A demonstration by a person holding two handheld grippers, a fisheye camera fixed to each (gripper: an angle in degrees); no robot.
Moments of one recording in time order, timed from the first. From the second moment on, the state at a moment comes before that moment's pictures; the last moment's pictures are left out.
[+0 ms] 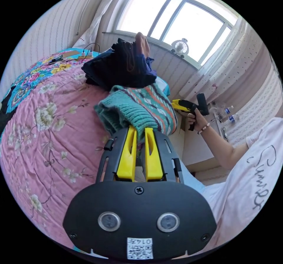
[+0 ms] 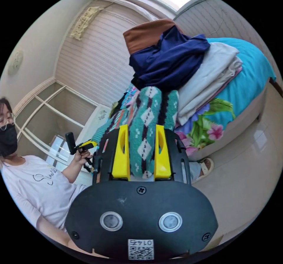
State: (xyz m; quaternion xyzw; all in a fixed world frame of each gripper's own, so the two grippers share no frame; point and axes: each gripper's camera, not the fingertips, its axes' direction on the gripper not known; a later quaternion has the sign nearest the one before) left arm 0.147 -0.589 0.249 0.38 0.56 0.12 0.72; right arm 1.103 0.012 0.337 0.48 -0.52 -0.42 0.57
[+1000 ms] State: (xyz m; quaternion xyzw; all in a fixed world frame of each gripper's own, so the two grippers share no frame) left arm 0.004 -0.513 0.411 0.19 0.64 -0.10 0.74; right arm 0.831 0.131 0.417 0.48 -0.30 -0.55 0.61
